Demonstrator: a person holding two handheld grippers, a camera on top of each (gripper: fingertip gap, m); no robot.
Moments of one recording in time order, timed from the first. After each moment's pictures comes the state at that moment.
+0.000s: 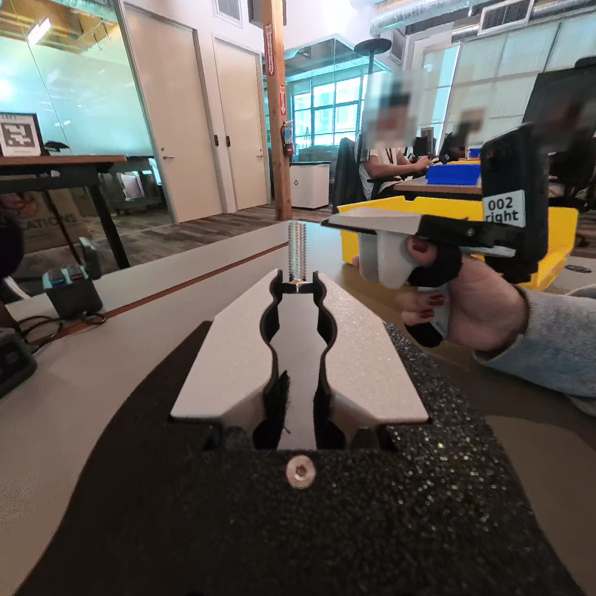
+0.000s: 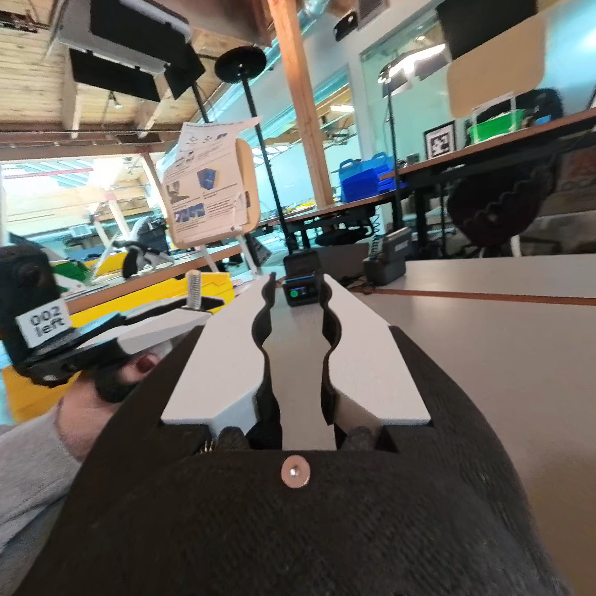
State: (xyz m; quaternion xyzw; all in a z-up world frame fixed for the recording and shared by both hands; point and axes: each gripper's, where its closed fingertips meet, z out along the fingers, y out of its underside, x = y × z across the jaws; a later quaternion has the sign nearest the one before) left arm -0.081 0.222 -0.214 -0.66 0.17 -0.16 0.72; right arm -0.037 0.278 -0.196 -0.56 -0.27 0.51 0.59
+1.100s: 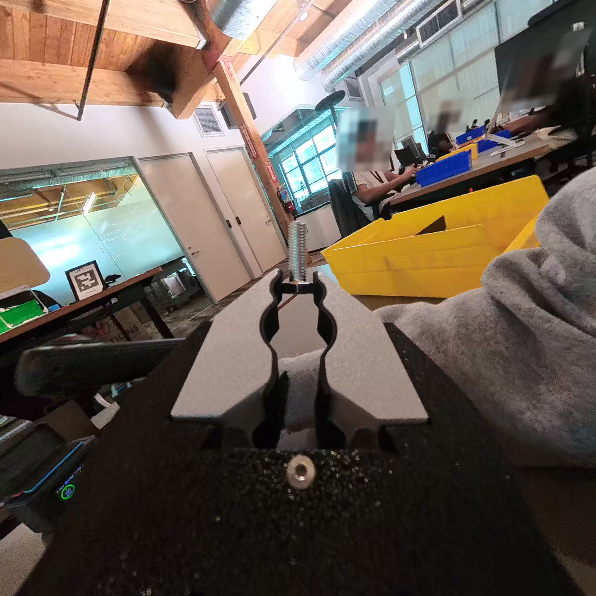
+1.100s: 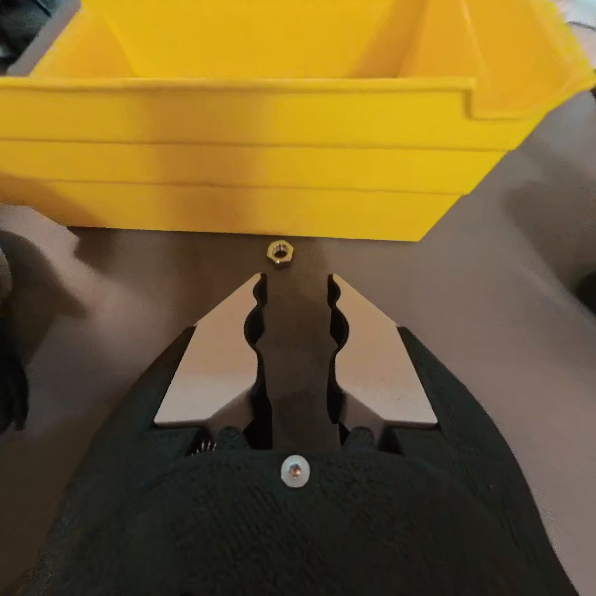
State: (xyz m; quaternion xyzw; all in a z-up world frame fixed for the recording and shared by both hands) left arm -0.048 0.175 -0.173 -0.55 0.29 -0.05 0.78; right arm -0.265 0.167 -0.322 -0.46 -0.76 0.41 0.22
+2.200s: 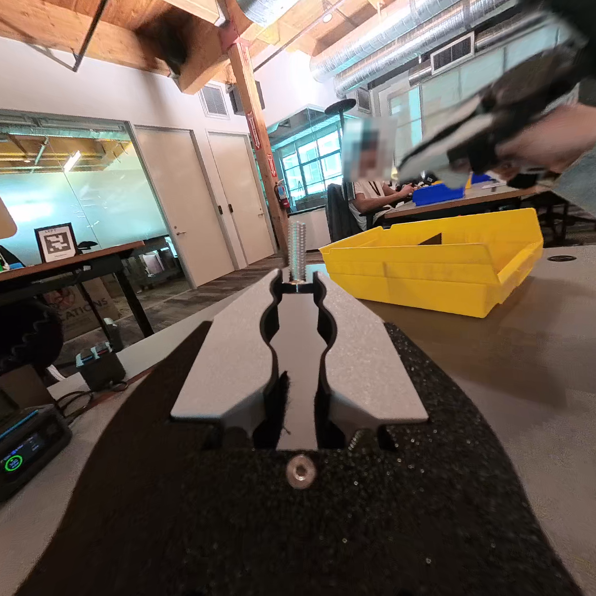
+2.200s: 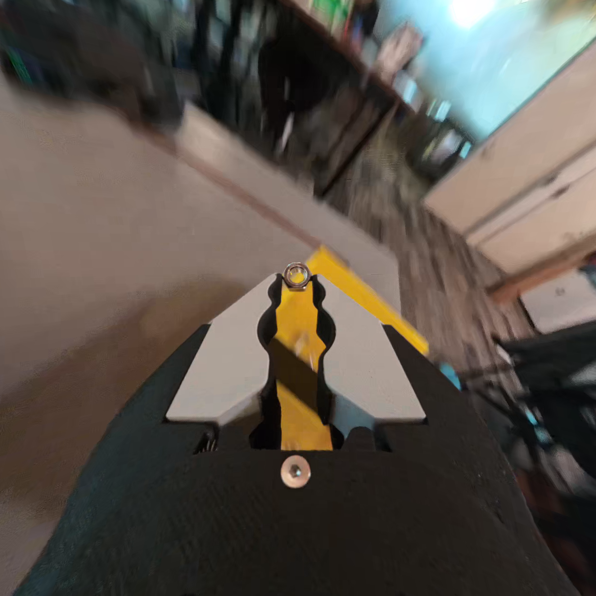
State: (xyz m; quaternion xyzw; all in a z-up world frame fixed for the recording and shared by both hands) left arm -0.058 0.186 -0.182 -0.57 0.23 -0.12 0.78; right arm 0.160 0.303 -0.152 -0.70 -0.43 -0.02 0.57
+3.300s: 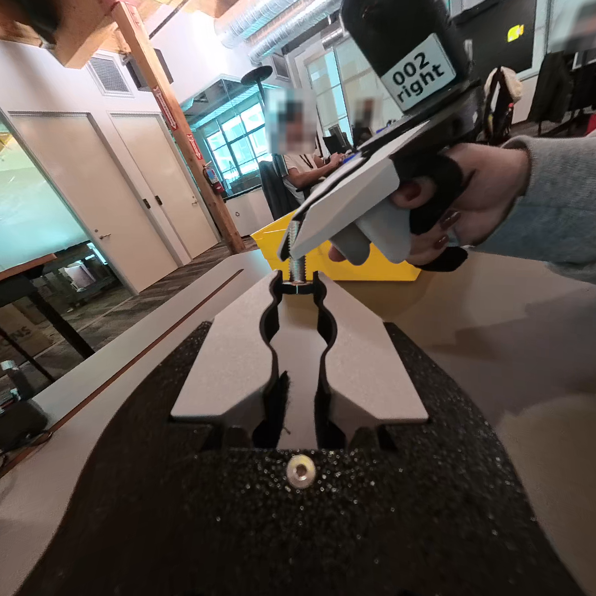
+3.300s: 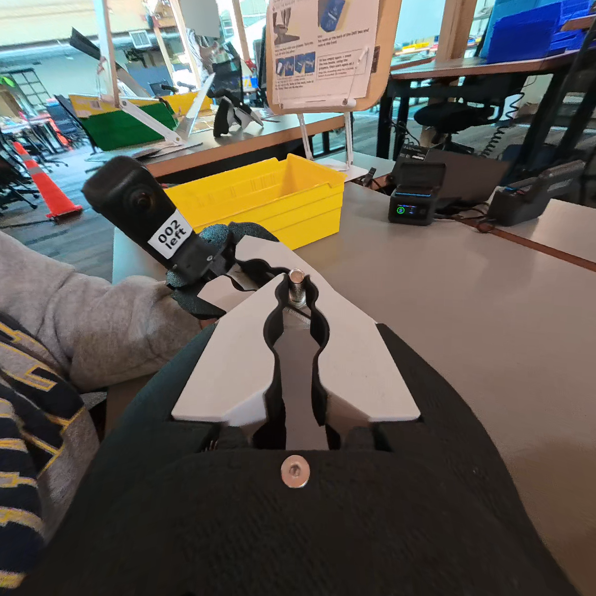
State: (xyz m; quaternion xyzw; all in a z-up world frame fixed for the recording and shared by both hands) left arm -0.006 0.171 -0.206 -0.58 0.35 -0.15 0.72; right arm -0.026 0.154 -0.188 -0.58 -0.49 0.48 0.43
